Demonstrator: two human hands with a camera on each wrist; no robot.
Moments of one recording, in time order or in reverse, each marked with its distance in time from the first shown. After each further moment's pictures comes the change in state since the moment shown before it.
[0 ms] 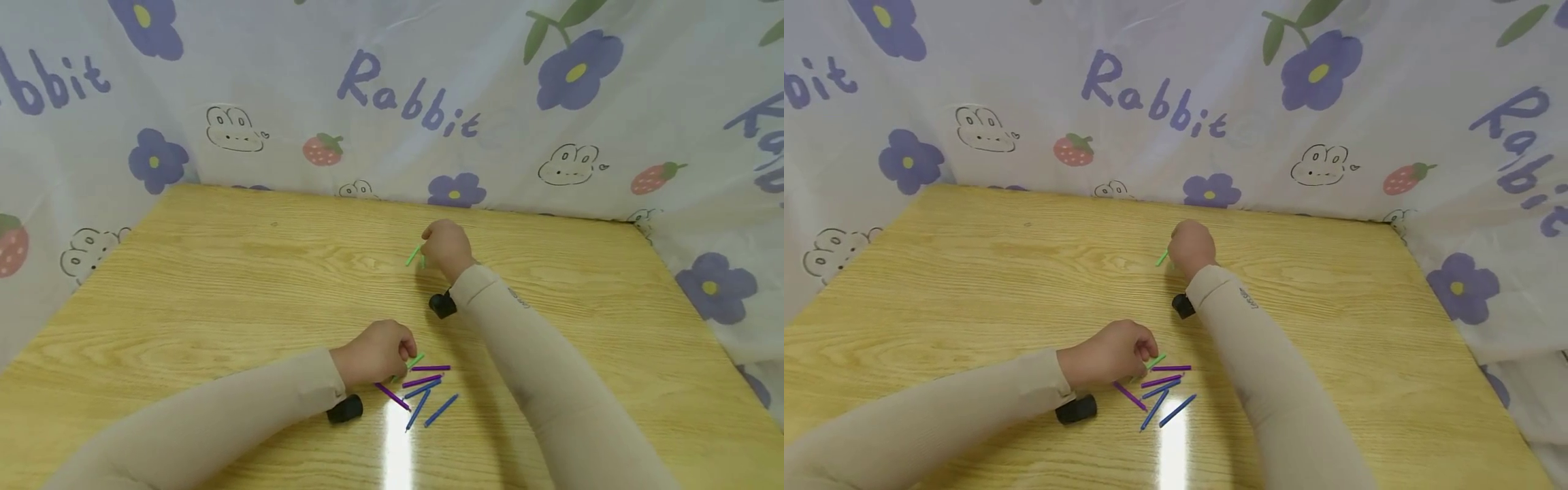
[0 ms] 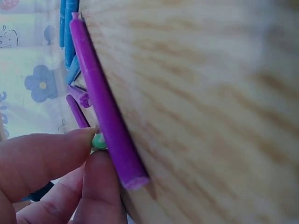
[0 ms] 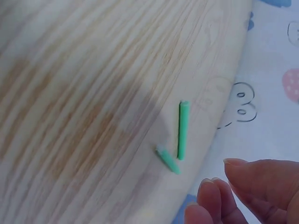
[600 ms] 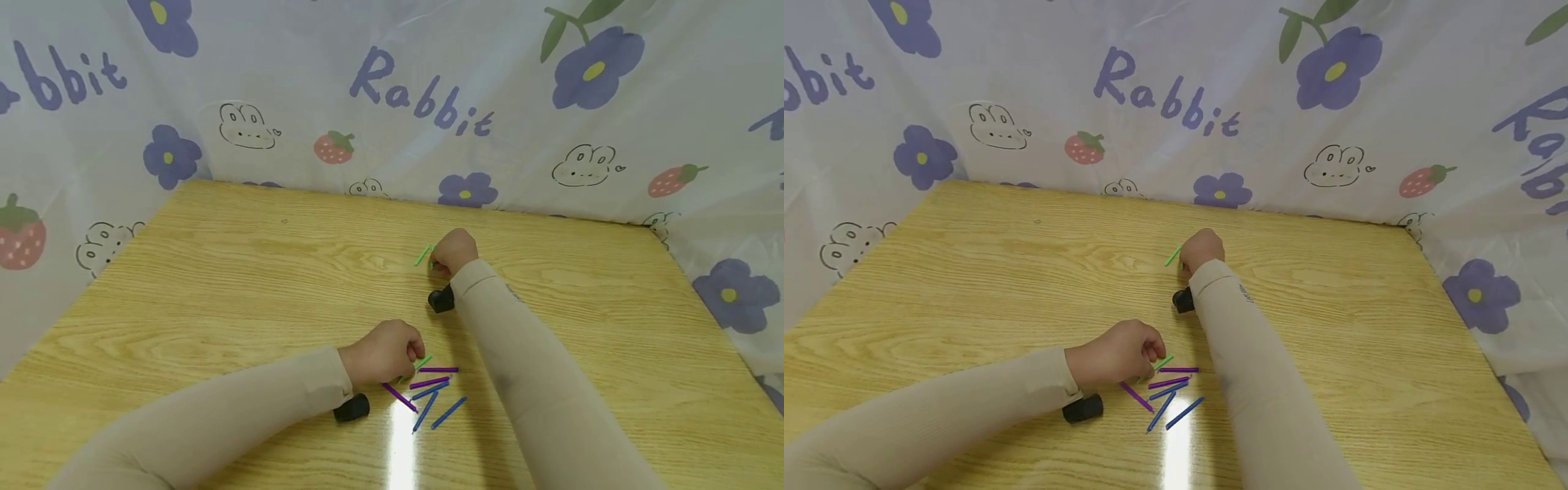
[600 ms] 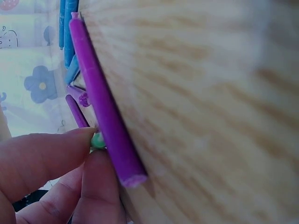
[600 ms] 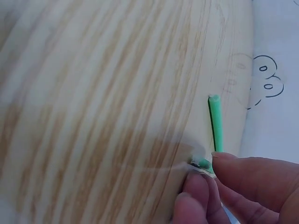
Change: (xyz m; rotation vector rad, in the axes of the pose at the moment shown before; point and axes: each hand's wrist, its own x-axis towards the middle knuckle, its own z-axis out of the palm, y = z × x) left_hand -0.001 -0.001 -0.002 0.000 -0.012 0.012; right_hand 0.027 0.007 0.015 0.100 -0.051 0.296
